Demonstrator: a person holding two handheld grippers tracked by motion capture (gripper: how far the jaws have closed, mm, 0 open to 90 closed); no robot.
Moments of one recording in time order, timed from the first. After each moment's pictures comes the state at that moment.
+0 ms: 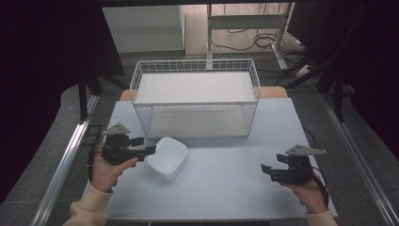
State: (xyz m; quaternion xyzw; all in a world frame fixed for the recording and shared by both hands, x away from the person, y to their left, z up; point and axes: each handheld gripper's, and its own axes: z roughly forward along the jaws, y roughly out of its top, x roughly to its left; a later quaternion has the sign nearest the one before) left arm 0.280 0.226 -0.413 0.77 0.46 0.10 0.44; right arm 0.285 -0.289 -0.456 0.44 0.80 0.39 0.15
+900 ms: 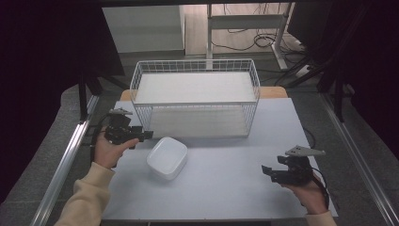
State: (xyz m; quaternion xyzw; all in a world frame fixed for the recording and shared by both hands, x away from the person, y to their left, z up) left arm 0.340 0.239 -0.418 0.77 0.51 0.09 0.37; right arm 0.285 -0.291 -0.460 0.44 0.80 0.38 0.15
